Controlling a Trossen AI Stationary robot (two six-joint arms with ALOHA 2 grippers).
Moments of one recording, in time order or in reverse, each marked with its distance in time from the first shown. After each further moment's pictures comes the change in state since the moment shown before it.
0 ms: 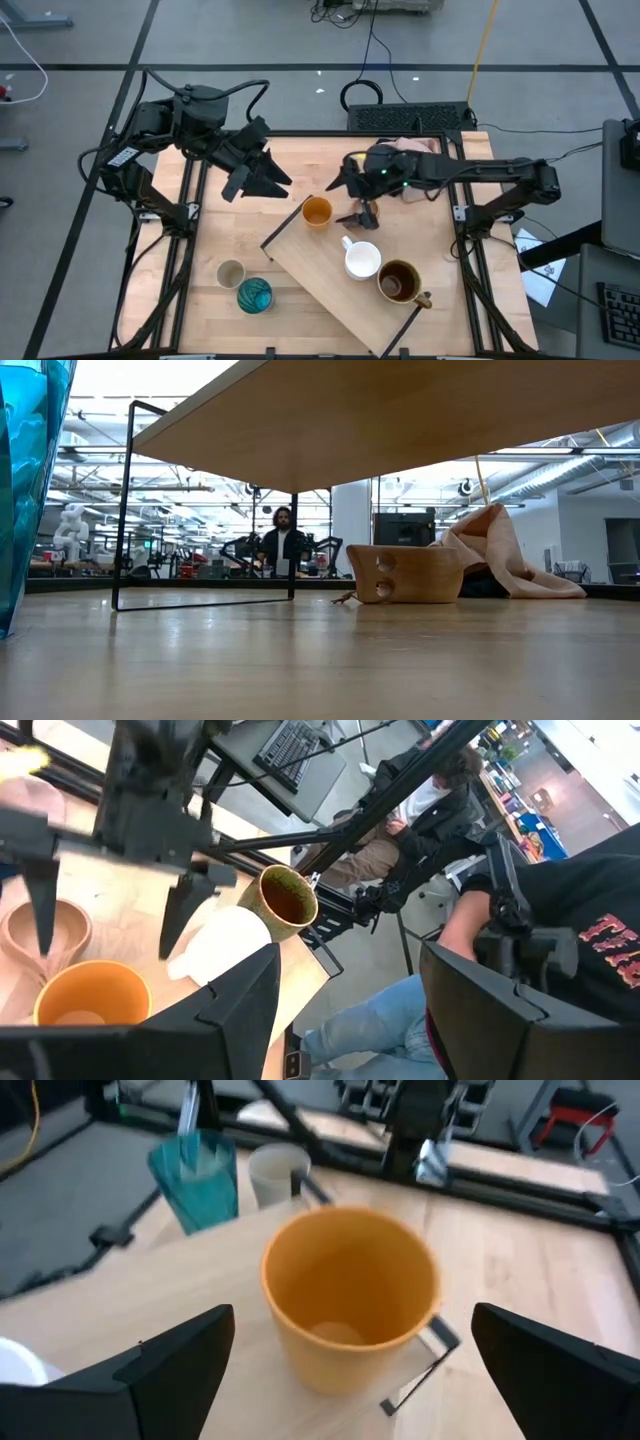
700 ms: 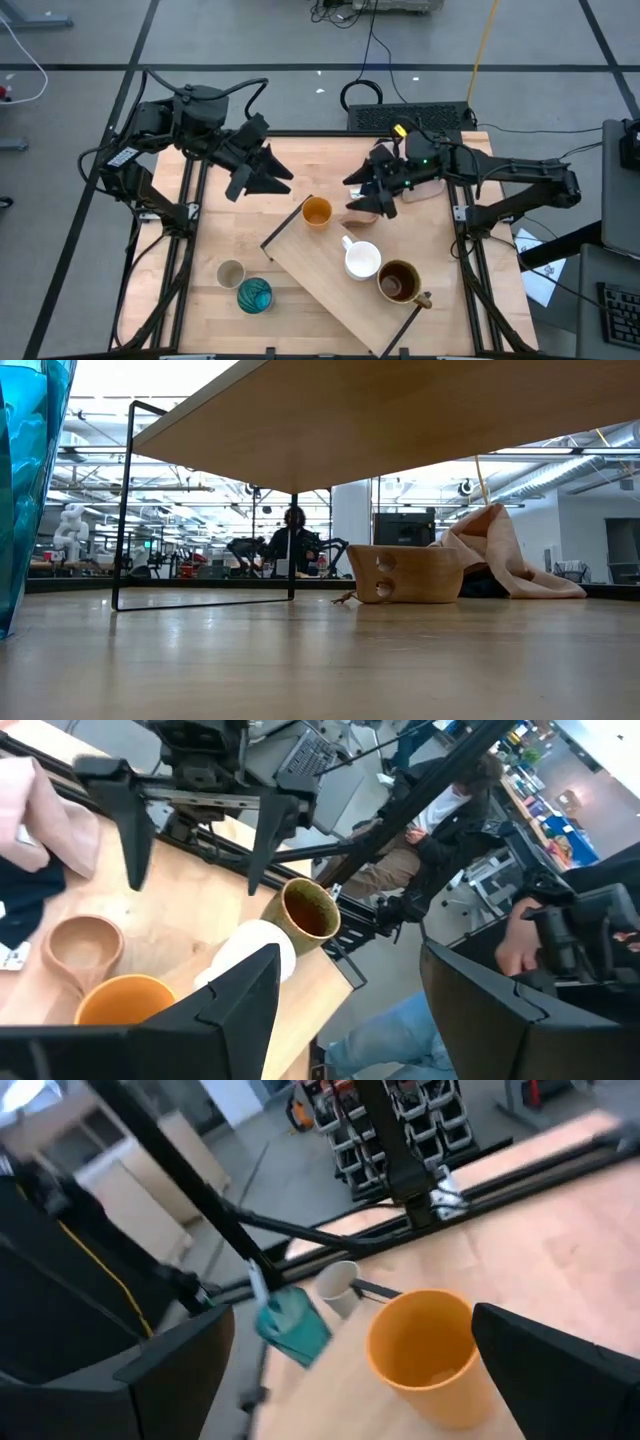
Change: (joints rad) left arm 0.000 0.000 0.000 0.000 -0.061 0.044; right arm 0.008 -0.182 0.000 0.059 -0.005 0.695
